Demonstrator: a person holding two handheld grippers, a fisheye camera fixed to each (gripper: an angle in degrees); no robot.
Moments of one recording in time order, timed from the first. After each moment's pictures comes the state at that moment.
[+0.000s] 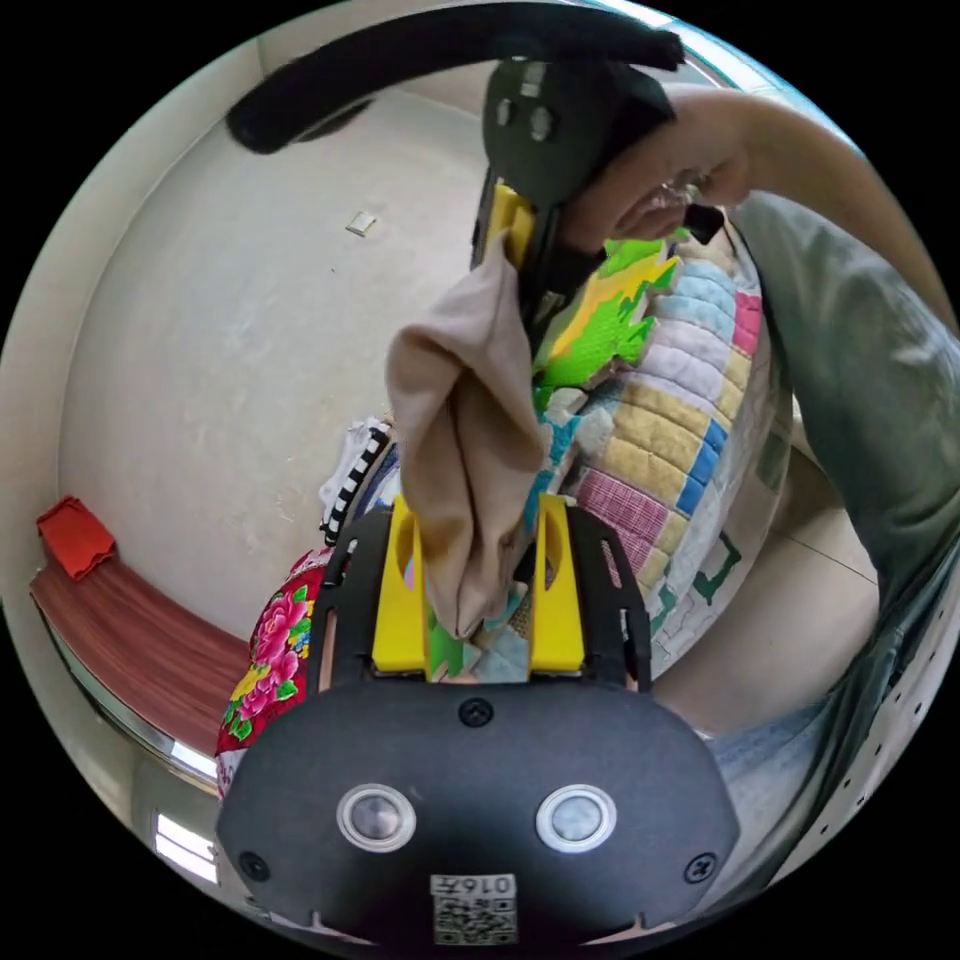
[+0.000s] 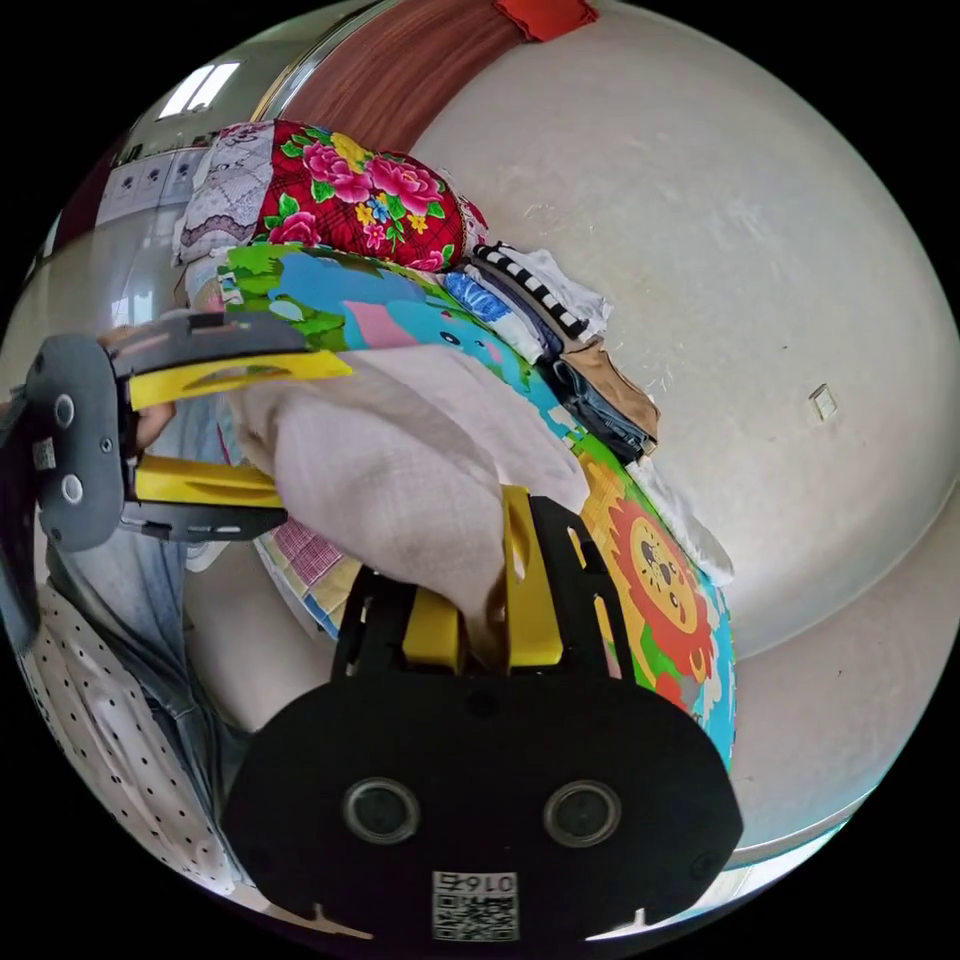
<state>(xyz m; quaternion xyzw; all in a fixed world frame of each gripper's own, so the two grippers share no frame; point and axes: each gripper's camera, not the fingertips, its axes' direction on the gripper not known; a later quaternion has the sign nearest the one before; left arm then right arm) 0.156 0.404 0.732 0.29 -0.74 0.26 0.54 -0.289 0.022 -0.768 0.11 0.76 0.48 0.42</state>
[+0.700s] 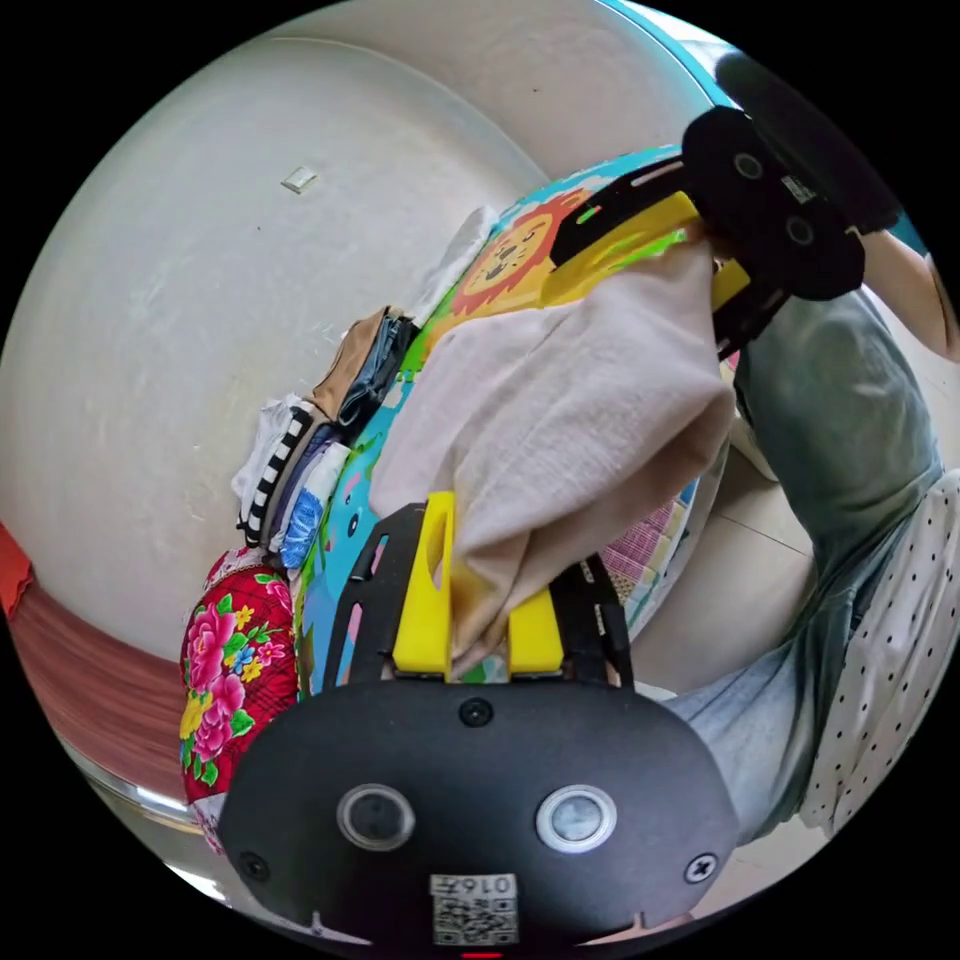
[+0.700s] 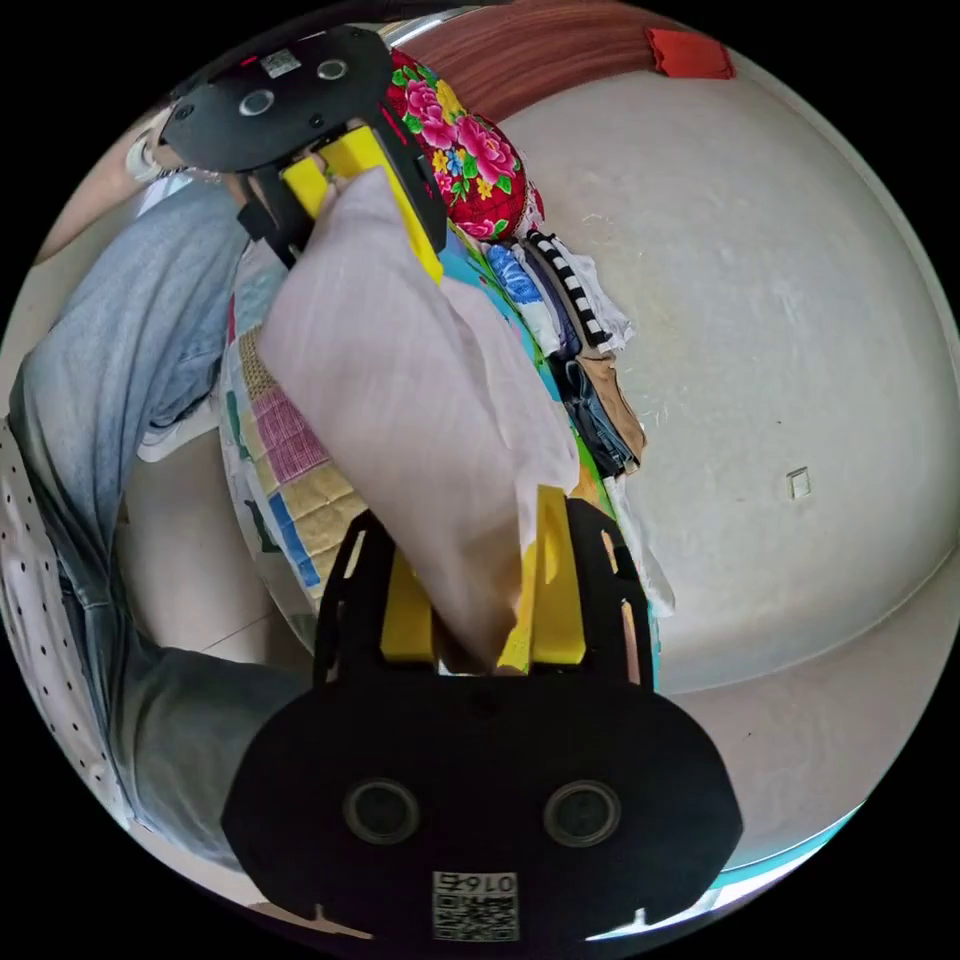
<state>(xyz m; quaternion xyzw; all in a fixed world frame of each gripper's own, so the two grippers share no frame) 0.141 0.323 0.635 0.22 -0.66 0.28 0.66 -0.273 0.060 -0.836 -0.04 0.79 0.44 0.43</state>
